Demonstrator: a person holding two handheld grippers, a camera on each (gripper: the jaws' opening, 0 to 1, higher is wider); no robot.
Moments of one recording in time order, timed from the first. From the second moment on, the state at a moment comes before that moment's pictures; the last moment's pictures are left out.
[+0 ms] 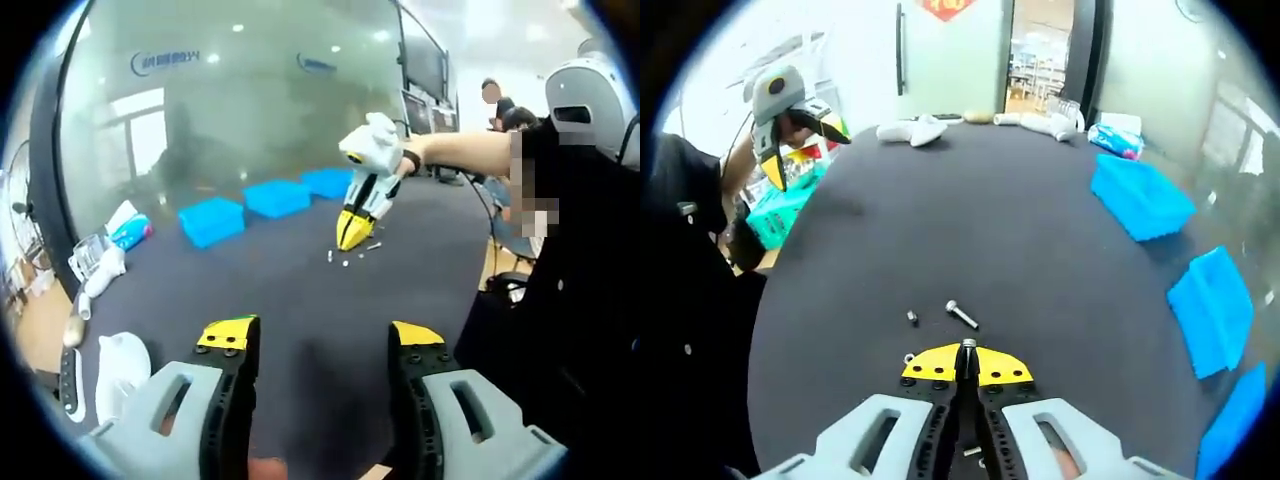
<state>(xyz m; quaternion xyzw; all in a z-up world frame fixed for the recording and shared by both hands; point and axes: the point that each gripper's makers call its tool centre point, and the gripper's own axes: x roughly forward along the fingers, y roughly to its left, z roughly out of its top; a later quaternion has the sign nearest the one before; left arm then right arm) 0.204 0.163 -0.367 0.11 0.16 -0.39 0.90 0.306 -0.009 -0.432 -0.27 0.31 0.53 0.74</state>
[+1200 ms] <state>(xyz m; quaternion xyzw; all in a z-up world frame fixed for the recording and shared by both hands) 0.218 0.161 -0.351 0.06 0.12 -0.37 0.92 0.263 -0.166 -0.324 -0.07 0.08 0.31 0.94</state>
